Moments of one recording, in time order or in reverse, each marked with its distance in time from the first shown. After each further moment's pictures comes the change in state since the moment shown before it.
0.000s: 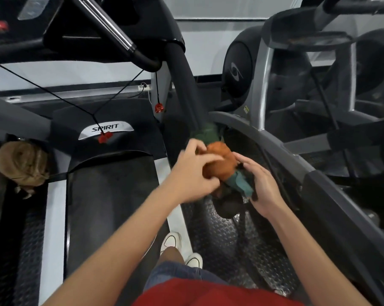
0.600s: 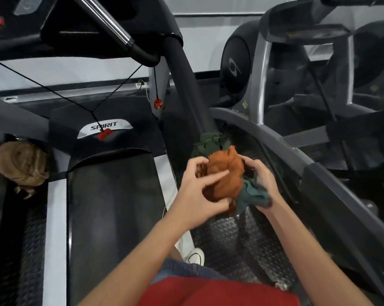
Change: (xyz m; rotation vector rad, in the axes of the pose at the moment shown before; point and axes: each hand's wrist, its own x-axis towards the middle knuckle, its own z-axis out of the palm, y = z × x) left_hand -0.046 -0.006 0.040 -0.360 0.142 0.030; right_hand -0.001 0.013 -0.002 0.150 0.010 0.098
